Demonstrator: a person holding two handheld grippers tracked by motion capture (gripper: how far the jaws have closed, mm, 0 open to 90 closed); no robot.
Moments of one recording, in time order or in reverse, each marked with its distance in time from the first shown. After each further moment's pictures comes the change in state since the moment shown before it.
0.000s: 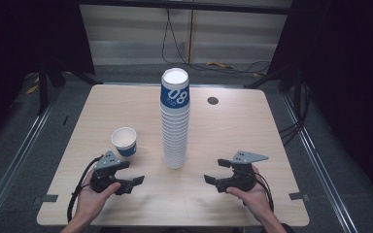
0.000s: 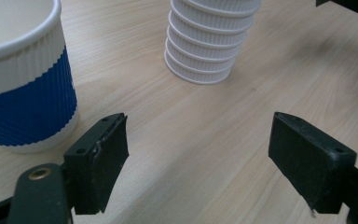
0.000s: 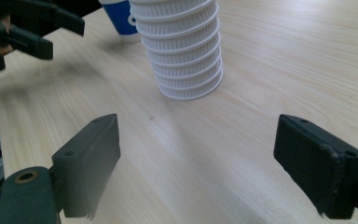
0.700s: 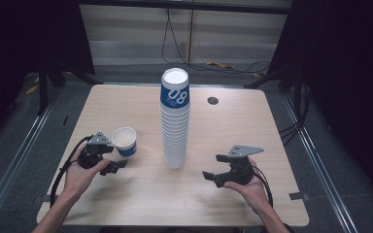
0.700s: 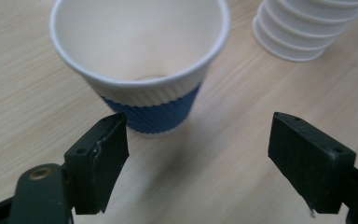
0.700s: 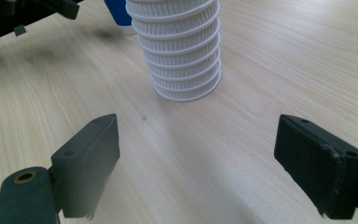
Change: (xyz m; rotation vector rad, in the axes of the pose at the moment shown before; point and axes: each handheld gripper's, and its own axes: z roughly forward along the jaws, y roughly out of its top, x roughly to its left) left arm 0.061 0.030 -0.011 0.191 0.101 0.070; right arm -0.008 0.015 0.008 0.059 0.013 -0.058
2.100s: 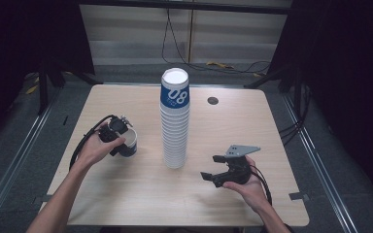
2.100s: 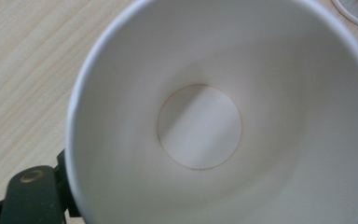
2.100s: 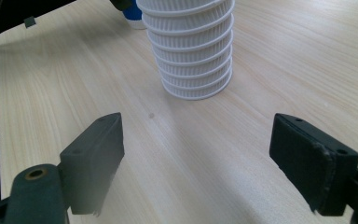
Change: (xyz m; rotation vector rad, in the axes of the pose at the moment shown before) left arm 0.033 0.071 0.056 0.417 0.023 0.107; right arm 0.000 0.002 0.006 0.021 0.039 -0.022
